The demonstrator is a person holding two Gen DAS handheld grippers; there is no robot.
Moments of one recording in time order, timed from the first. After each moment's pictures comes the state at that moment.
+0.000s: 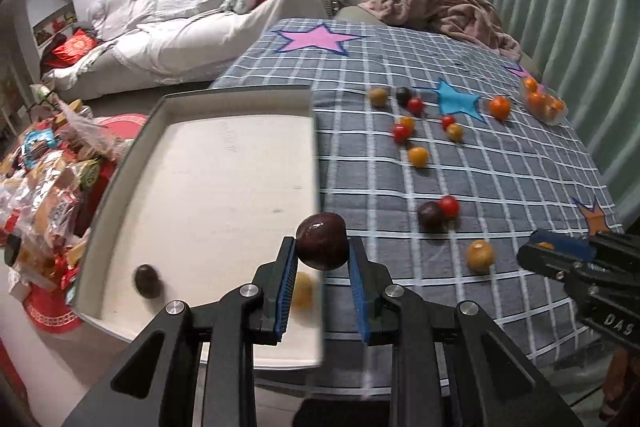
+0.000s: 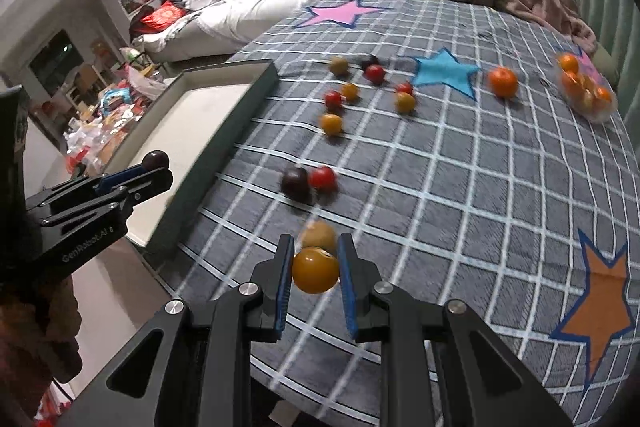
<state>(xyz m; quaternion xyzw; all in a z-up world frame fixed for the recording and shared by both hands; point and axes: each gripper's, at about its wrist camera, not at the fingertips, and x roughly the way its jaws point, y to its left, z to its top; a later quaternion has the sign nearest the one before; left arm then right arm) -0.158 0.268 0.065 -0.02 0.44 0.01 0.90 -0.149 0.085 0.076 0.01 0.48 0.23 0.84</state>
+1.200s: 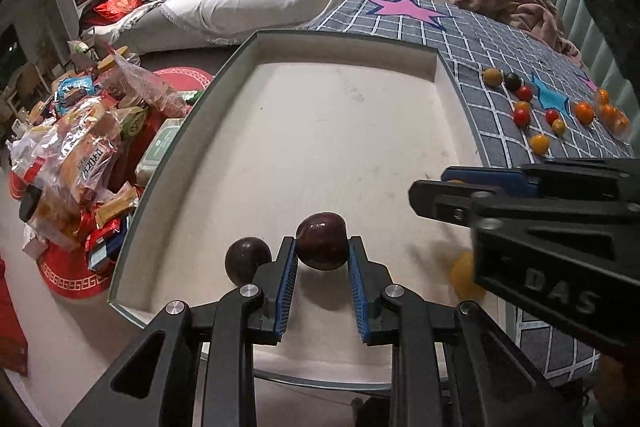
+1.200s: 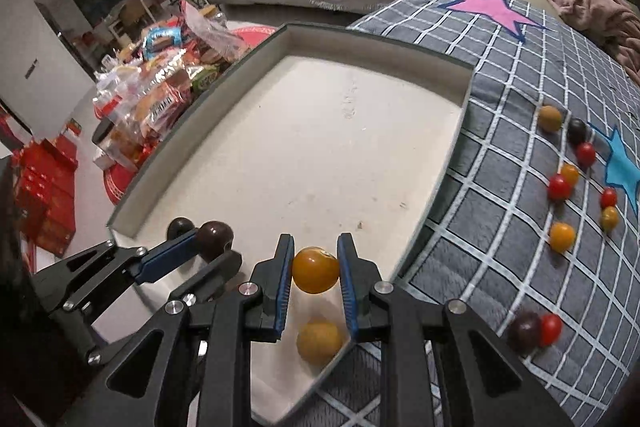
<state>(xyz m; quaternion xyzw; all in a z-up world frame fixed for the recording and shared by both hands) -0.153 0.350 0.018 -0.04 0.48 0.09 0.87 -0.091 0.278 0.045 -0.07 0.53 0.32 0.78</state>
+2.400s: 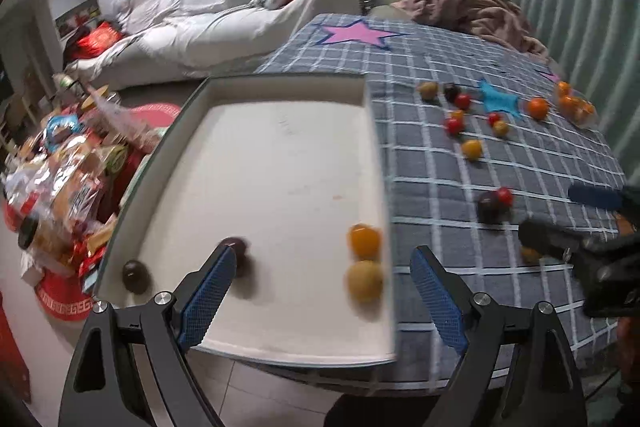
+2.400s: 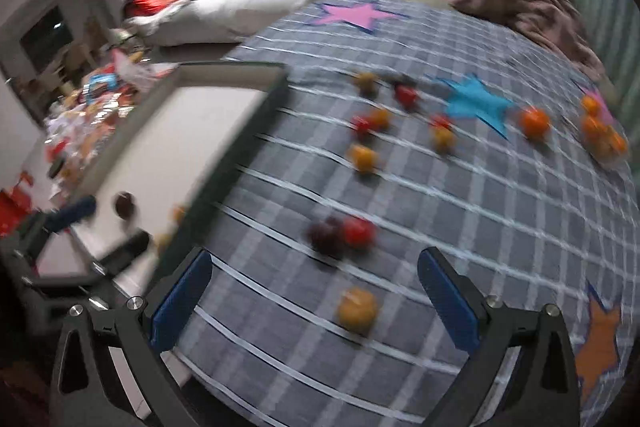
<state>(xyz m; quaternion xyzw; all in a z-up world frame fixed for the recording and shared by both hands) -0.163 0.287 0.050 -0.01 0.44 0.04 0.90 -0.121 0.113 0.061 -0.03 0.50 0.19 0.85</state>
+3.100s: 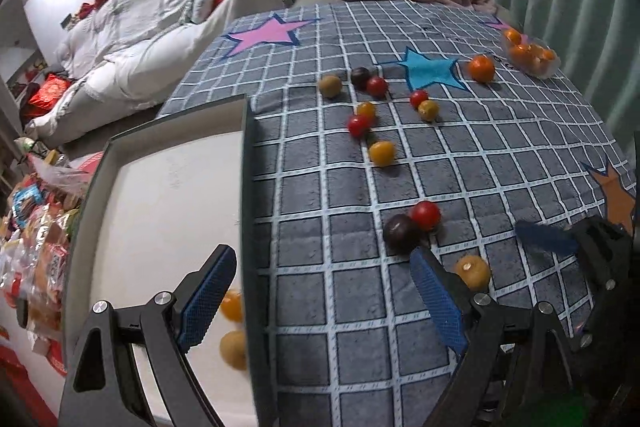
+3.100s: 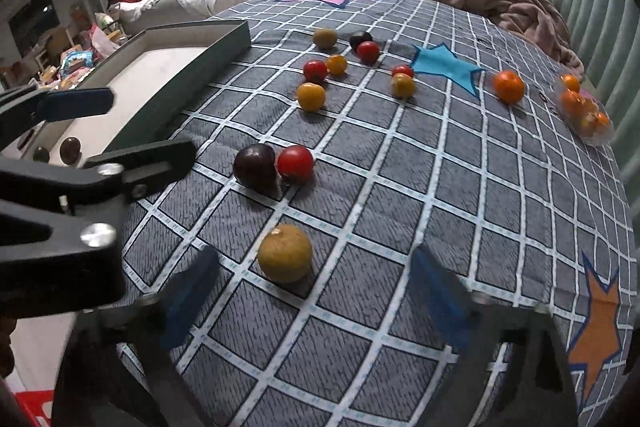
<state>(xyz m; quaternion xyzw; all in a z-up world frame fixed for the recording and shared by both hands) -0.111 0.204 0.045 0.07 0.47 -0.03 0.88 -0.135 0.107 0.018 -0.08 0.47 0.17 0.86</state>
